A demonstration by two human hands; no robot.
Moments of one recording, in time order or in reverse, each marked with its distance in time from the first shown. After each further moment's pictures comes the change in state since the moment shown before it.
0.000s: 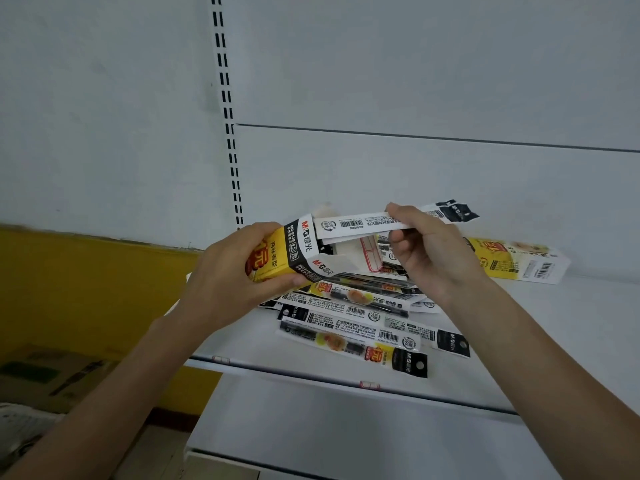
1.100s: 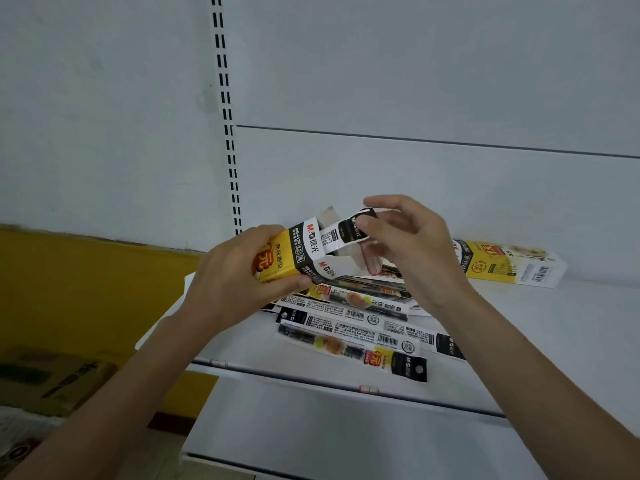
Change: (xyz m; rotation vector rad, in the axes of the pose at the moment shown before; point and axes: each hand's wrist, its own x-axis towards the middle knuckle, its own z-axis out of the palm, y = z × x) left_hand 0.005 -0.002 0.006 0.082 -0.006 0.008; right_hand -0.005 0.010 0.007 -0.469 -0.167 -0.326
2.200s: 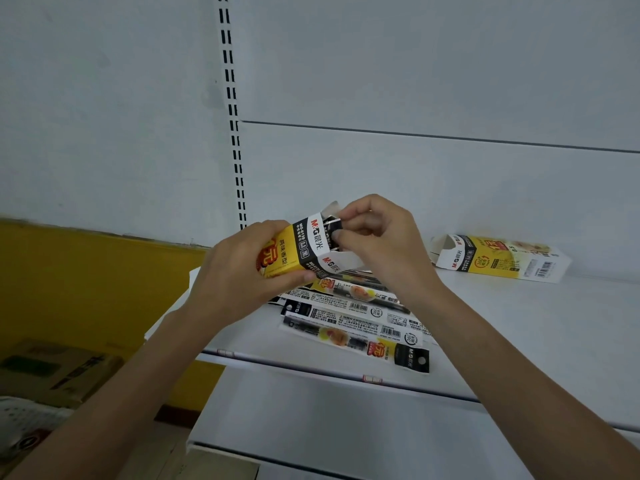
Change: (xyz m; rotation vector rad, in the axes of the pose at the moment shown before) left_hand -0.004 0.002 -0.002 0.004 0.020 -0.007; right_hand 0.001 0.009 0.024 -0.287 -0.058 -0.123
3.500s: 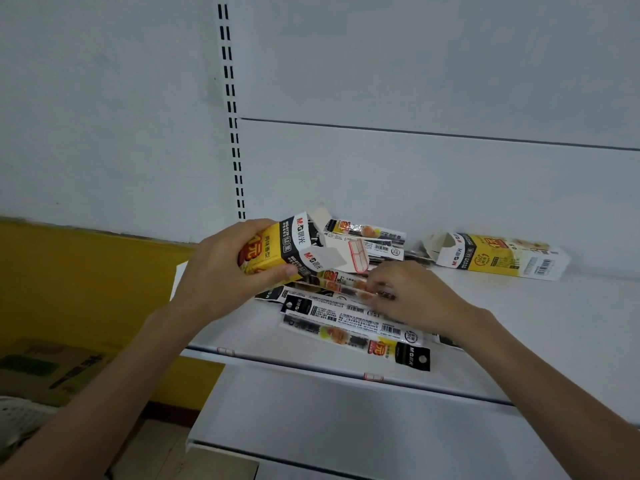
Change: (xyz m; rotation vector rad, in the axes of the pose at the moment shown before) left_hand -0.004 -0.013 -0.007 -0.093 0.019 -0.031; right_hand -0.007 0.070 -0.040 -0.942 -0.470 -0.142
